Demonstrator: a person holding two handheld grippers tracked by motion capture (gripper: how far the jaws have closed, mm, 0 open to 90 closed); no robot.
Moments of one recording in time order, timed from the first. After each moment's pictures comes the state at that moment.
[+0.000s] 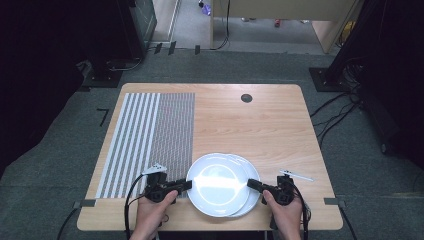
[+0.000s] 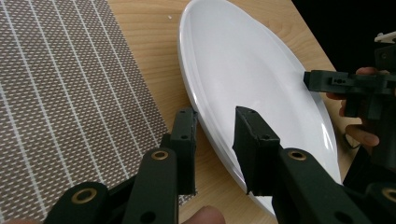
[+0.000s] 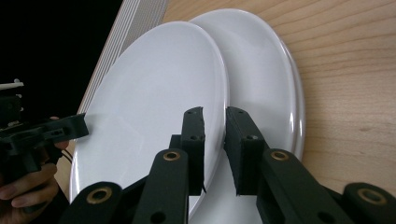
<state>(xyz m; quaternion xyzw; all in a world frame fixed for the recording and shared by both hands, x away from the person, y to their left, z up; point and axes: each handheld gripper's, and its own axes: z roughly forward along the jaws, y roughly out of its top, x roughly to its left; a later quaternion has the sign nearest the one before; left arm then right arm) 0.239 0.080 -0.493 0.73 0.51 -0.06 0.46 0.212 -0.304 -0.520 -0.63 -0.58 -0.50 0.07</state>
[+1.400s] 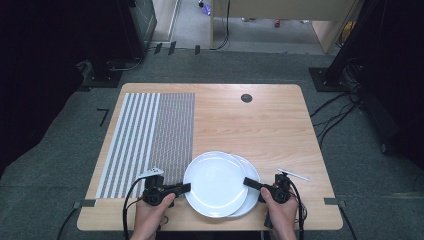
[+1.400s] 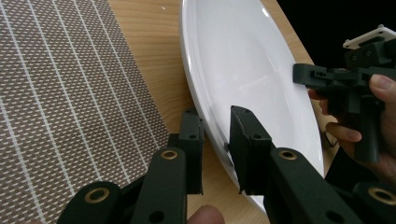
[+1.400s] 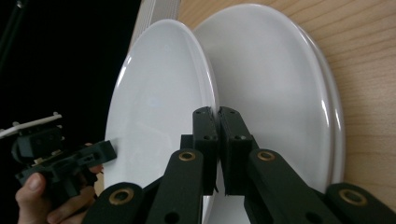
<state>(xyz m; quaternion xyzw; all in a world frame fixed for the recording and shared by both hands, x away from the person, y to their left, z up) 0.232 0.086 -0.500 0.71 0.51 -0.09 0.48 0.218 -0.299 -0.525 -0.66 -0.53 -0.52 0.14</state>
